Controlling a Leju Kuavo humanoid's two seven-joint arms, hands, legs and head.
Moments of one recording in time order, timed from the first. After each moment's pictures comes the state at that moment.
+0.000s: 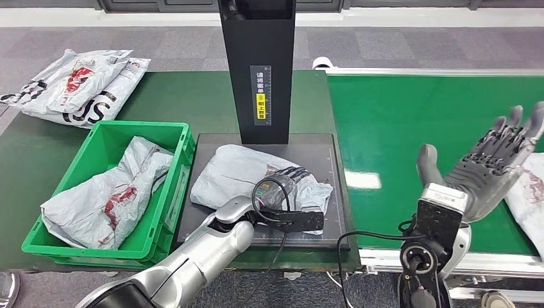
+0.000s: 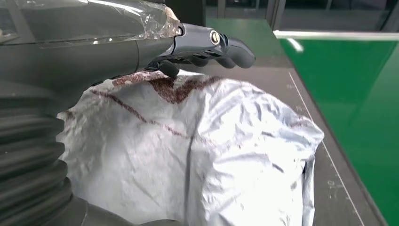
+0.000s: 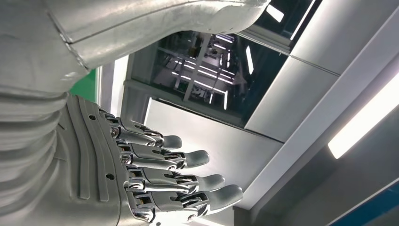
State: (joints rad) left arm -0.69 -0.32 -0.55 -0.47 -1.01 0.06 -0.21; right arm -0.16 0.16 0.04 -1.75 0.65 -0.70 -0.34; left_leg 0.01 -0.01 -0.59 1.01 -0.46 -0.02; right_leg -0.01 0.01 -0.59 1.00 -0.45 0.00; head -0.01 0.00
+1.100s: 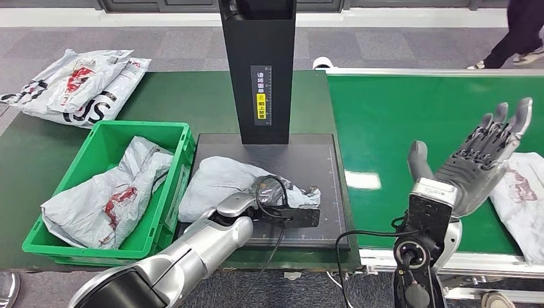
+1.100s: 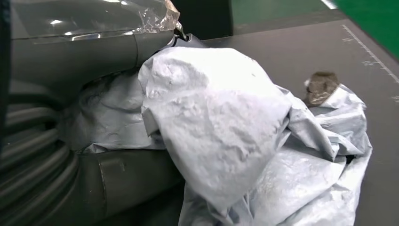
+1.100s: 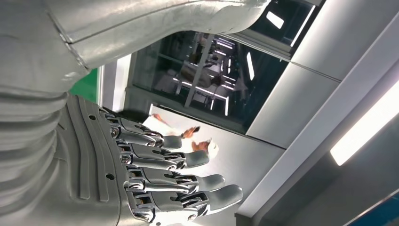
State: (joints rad) left arm -0.77 -0.33 -0.59 -0.33 -1.03 0.01 -0.08; right arm -0.18 0.17 0.05 -1.71 0.64 -0.70 -0.34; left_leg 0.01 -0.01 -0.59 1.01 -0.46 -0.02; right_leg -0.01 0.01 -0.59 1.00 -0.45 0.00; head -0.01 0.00
